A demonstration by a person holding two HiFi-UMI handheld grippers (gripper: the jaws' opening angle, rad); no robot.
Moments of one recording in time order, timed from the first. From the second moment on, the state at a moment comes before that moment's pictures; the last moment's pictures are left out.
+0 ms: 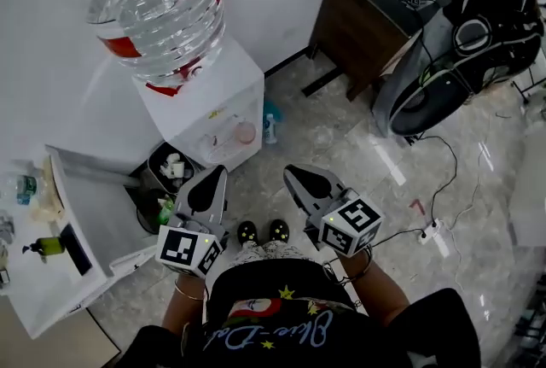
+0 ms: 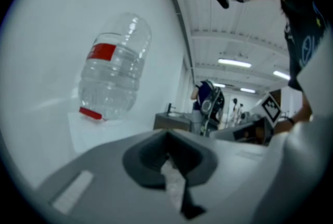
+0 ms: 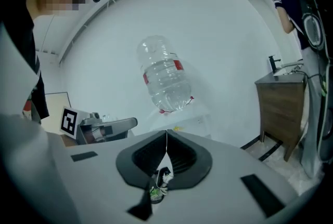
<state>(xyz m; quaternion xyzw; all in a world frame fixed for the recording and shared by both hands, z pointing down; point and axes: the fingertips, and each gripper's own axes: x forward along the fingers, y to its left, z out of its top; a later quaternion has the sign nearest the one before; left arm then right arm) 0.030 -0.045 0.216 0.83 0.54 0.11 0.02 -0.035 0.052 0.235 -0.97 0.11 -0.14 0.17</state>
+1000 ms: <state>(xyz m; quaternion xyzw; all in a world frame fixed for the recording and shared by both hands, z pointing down) -0.008 -0.041 0.202 0.82 0.56 0.12 0.02 -0.056 0.033 0.216 -0.97 0.13 -0.14 0.14</state>
